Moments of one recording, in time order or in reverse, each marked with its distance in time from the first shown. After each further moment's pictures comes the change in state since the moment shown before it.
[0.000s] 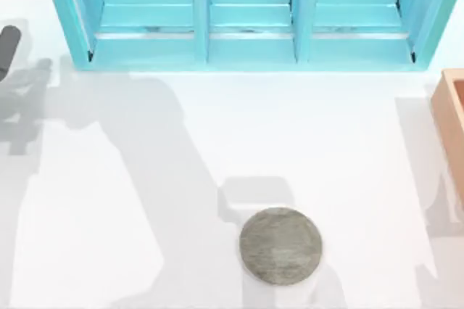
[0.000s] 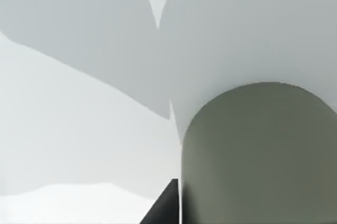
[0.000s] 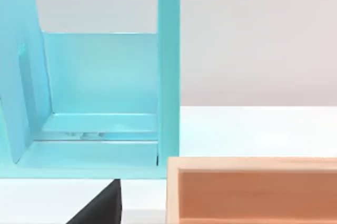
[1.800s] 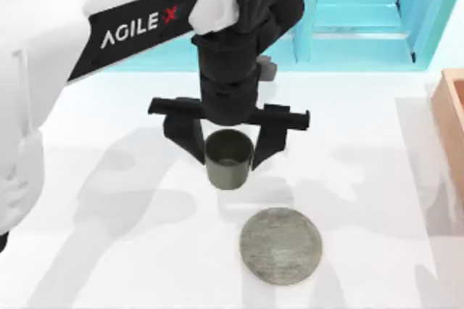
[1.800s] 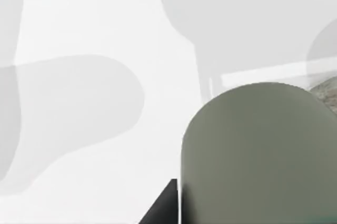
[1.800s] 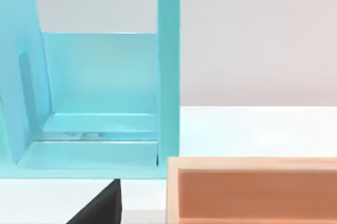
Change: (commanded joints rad) left arm -0.884 -0.332 -0.313 -0.104 0.159 -2.290; right arm 0.000 0.000 0.000 0.000 0.000 0.000
